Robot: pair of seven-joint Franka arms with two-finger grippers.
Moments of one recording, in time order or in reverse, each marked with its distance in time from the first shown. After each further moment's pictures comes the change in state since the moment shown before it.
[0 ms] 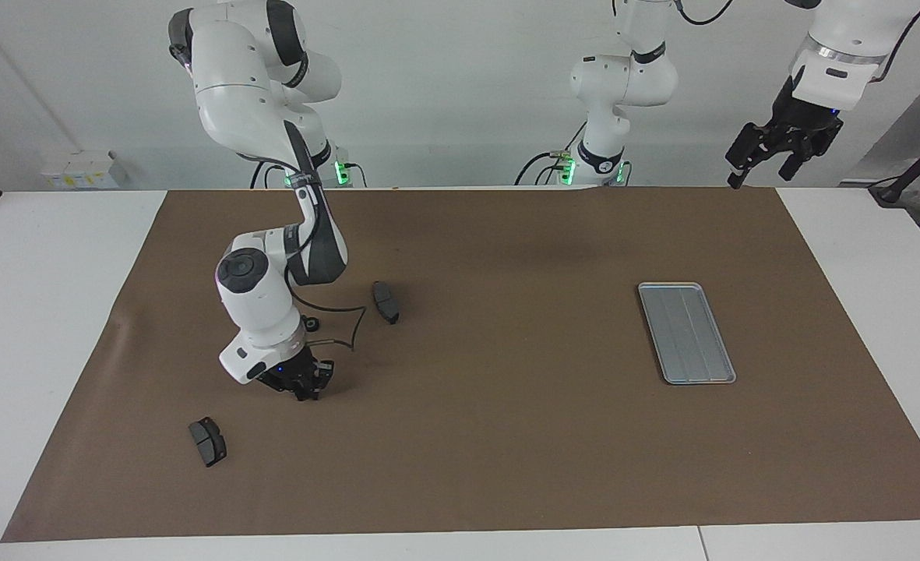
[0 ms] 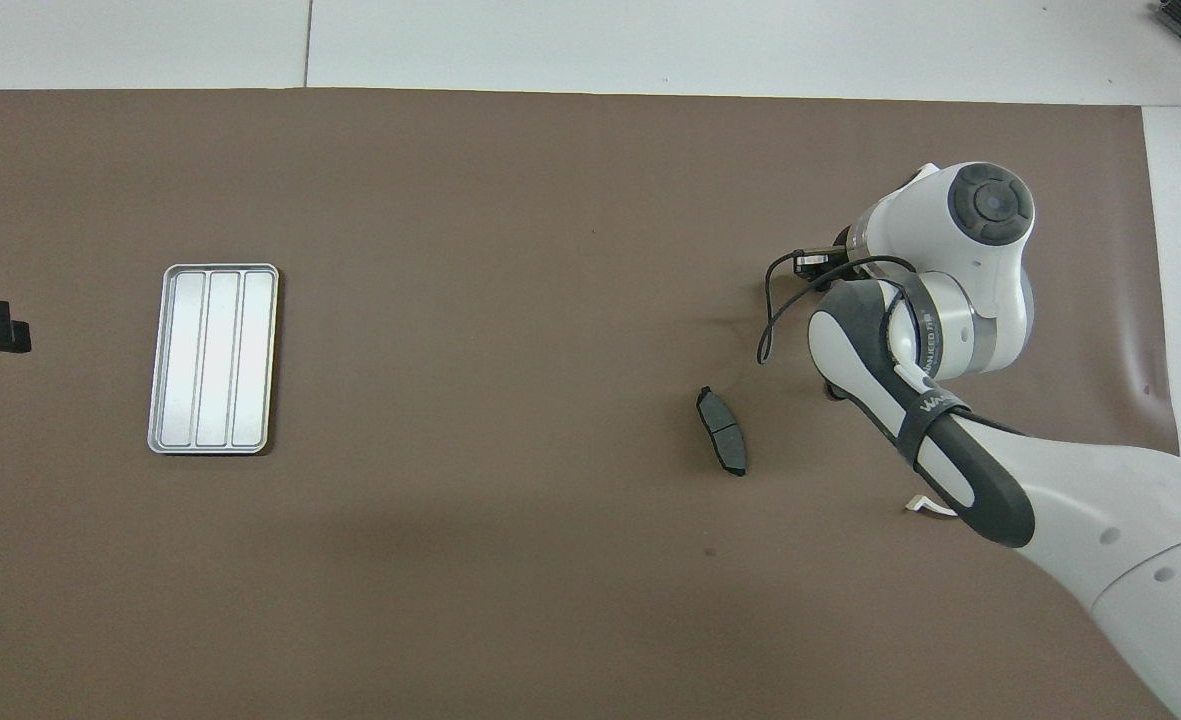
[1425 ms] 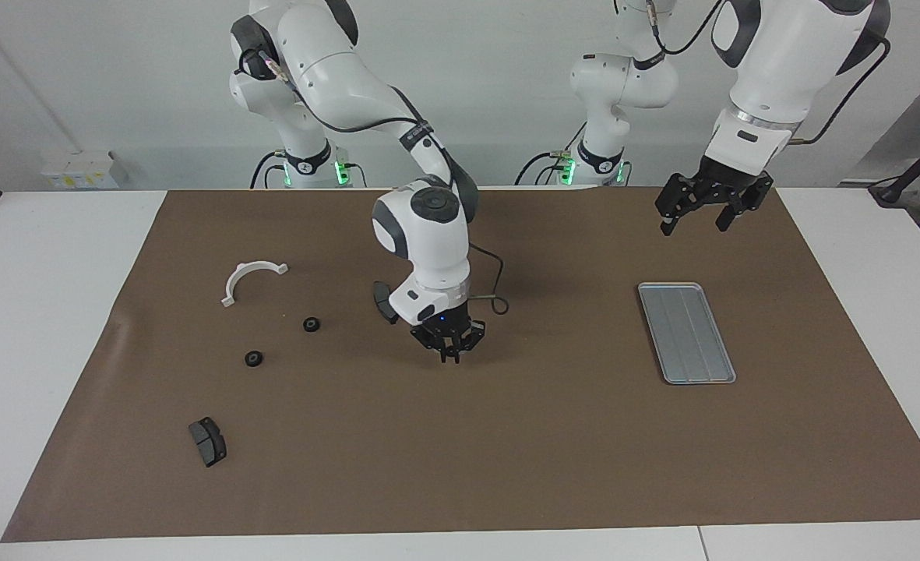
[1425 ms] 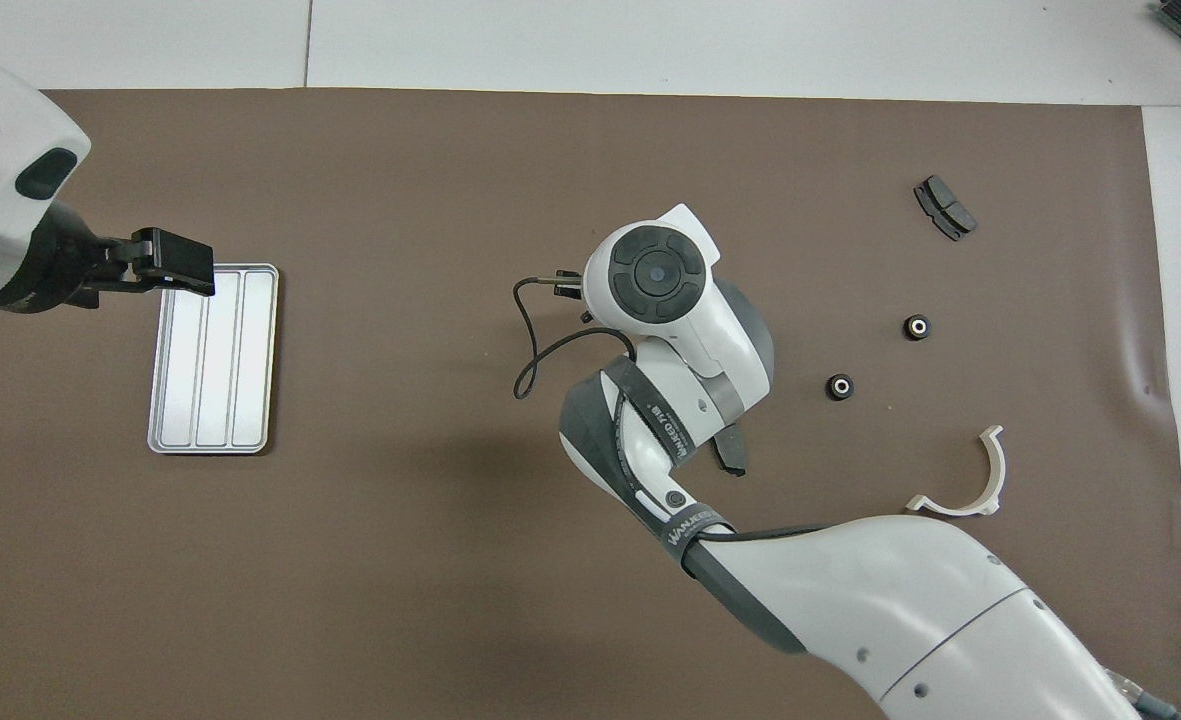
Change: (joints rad) left arm -0.116 0.166 -0.034 0.075 -0.046 0.079 -0.085; right arm 0.414 0.073 0.004 0.216 -0.114 -0.066 0.633
